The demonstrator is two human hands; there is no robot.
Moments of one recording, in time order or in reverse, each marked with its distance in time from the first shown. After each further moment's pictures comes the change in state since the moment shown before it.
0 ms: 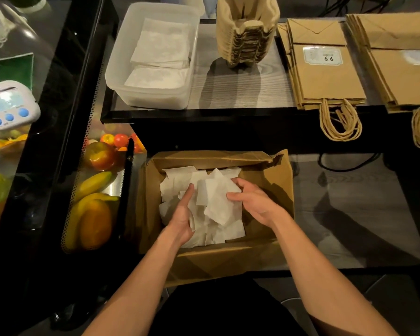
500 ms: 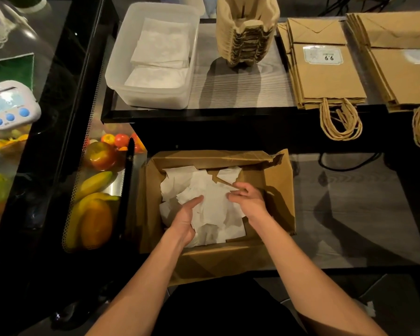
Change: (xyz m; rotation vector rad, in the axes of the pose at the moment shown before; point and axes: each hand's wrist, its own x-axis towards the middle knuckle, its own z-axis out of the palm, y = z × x) left_hand 0.000 -0.006 0.001 0.016 0.077 -0.024; right_hand 0.008 0.015 0.020 0.034 0.409 0.023
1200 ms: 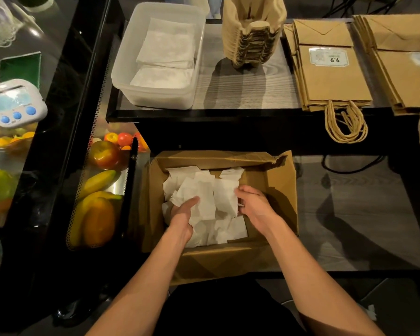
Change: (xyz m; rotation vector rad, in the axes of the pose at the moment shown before) left_hand 0.005 0.009 -0.001 -0.015 0.319 0.024; right_hand -0.003 0.000 -0.005 0.193 -0.119 0.107
